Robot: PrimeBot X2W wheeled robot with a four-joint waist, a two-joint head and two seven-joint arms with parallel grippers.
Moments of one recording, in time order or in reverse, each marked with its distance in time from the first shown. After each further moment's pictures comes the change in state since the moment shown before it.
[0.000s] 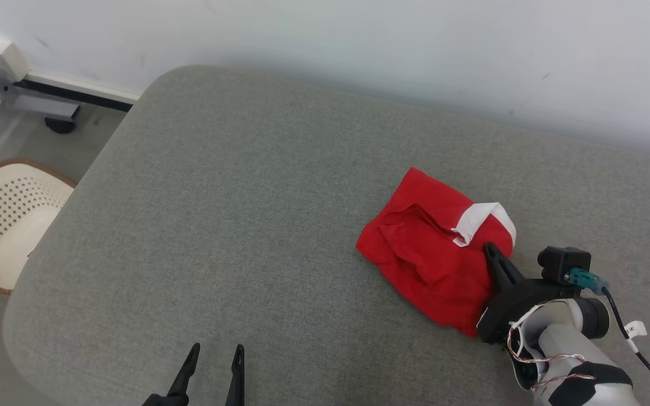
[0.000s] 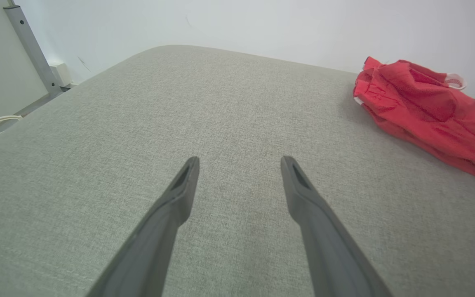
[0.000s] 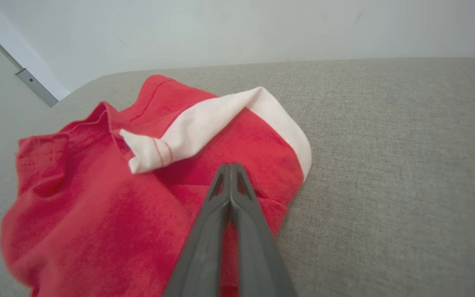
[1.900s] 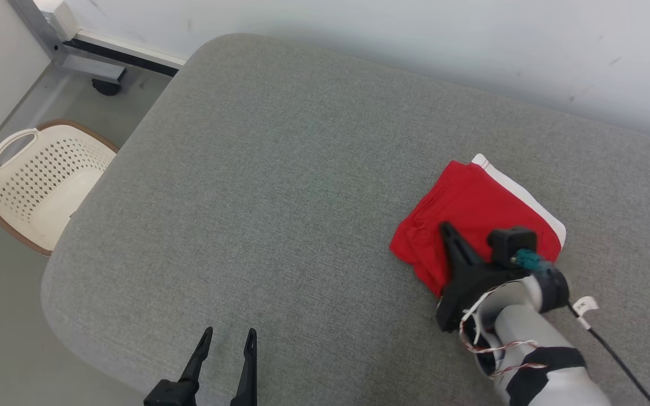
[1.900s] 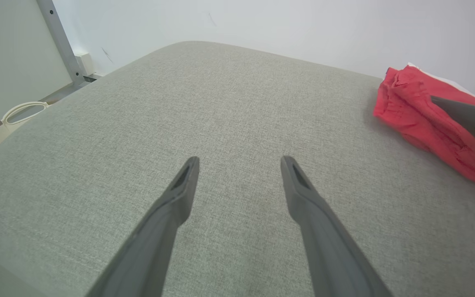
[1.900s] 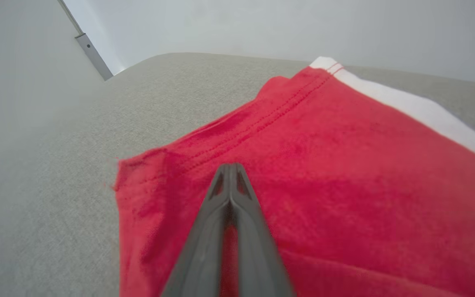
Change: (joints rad) left arm -0.047 0.000 -0.053 -0.006 -0.053 0.025 0.000; right arm -0.072 0.118 -0.102 0.031 -0.279 0.000 0.000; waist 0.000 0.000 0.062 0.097
